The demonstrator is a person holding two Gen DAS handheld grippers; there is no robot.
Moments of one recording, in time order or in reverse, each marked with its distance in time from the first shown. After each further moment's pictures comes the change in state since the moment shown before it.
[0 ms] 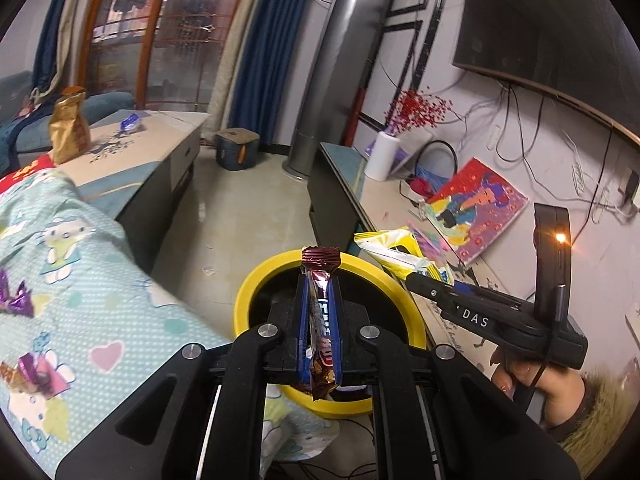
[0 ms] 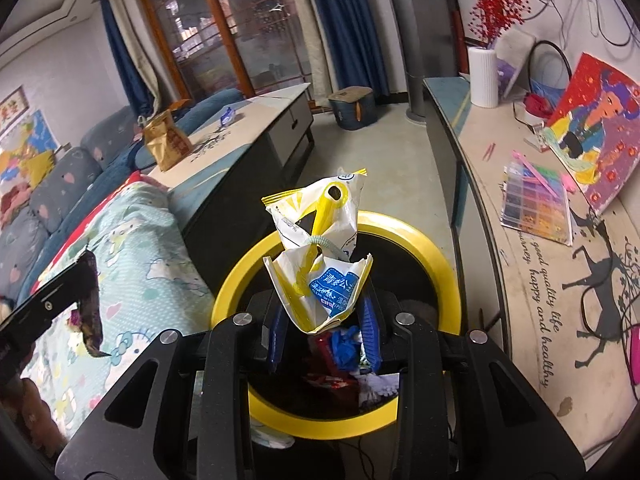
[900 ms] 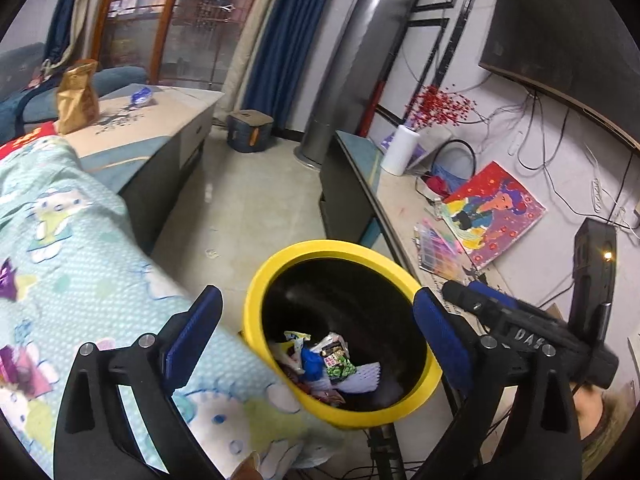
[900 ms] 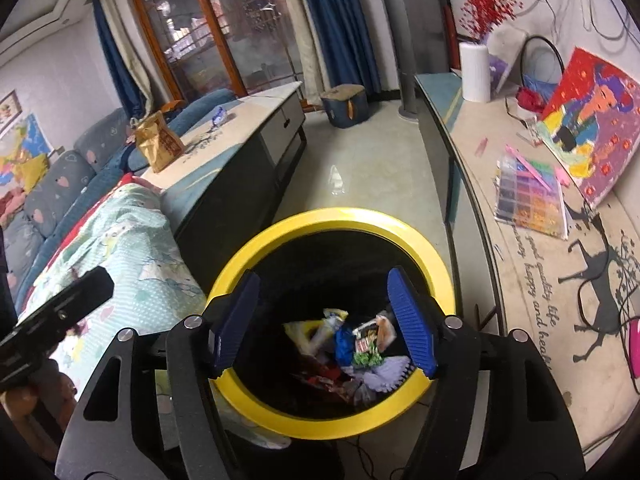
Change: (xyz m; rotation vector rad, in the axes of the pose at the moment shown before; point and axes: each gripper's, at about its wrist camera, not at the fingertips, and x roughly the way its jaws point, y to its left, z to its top) left arm 0.025 0.031 -0.005 -0.099 0.036 0.031; right arm -0.002 0.003 0.000 0.002 -0.004 -0.014
